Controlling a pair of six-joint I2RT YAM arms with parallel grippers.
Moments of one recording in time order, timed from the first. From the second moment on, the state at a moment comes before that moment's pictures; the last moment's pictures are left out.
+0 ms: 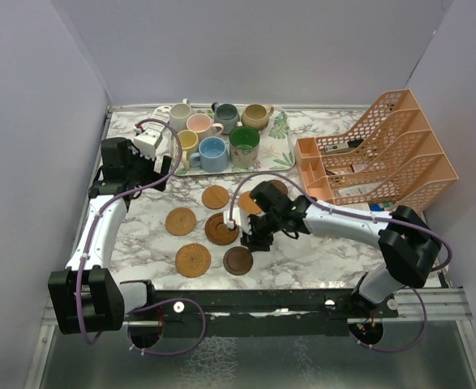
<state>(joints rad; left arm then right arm) 0.07 1.20 0.93 -0.35 0.31 0.31 0.91 1.58 0.97 -0.38 -0.46 -0.60</state>
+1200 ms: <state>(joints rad) 0.07 1.14 0.90 -0.35 0.35 0.30 0.48 1.89 1.26 -0.35 -0.09 -0.39</state>
